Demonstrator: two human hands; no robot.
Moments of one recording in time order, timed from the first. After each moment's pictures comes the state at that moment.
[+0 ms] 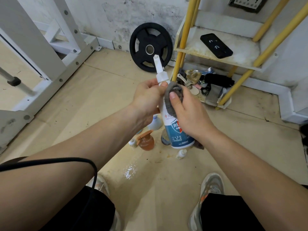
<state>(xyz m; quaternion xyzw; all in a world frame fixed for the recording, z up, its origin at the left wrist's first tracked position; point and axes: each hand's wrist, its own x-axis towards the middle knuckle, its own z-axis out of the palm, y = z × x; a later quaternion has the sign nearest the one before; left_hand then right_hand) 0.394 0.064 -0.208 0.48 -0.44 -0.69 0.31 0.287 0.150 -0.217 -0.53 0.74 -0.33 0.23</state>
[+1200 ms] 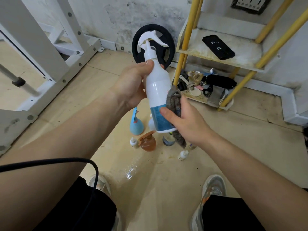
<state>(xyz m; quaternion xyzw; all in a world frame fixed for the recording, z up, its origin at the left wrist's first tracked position) 0.424 0.022 -0.189 0.39 -0.45 -0.74 0.31 0.291 0.159 -0.222 -0.54 0.65 -0.38 0.37</state>
